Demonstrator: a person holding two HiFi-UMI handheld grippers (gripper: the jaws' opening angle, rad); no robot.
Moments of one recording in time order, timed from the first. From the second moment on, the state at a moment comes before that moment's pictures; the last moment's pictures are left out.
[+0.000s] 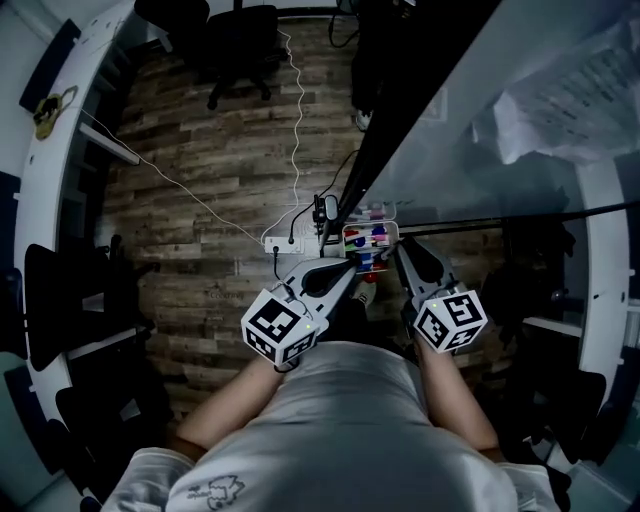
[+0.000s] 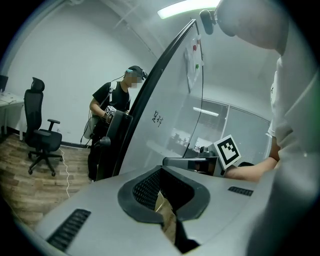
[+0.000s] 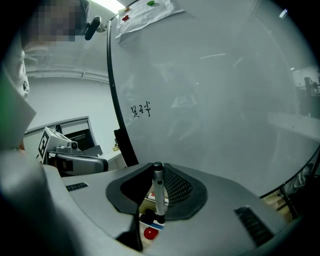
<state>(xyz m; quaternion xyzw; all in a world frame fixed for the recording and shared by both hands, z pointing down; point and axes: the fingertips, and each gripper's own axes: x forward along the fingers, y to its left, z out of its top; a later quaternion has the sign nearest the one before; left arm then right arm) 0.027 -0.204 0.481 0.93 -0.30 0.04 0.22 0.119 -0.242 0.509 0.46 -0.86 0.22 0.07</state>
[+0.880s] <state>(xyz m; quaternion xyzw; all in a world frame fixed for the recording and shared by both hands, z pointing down) 0.037 -0.209 0.500 0.91 -0.32 0.05 0.24 0.126 -0.242 0.556 0.44 -0.85 0.27 0.09</state>
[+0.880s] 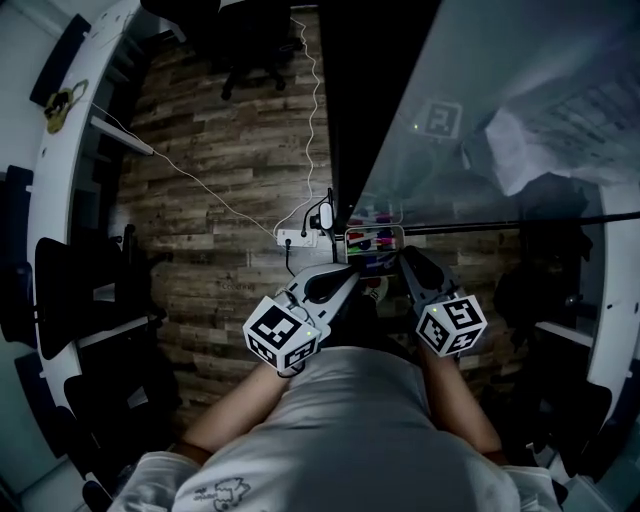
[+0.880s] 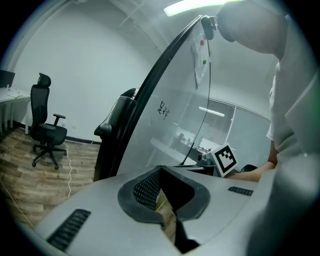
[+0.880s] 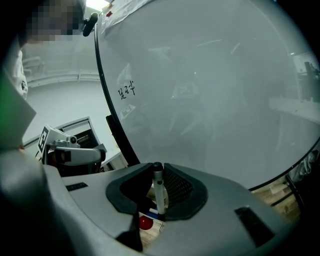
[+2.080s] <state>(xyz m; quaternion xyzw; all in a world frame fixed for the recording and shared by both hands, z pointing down) 0.046 -0.215 0.503 0.91 -0.31 0.04 0.26 0.140 -0.262 0.546 0.45 -0.85 0.26 0.07</state>
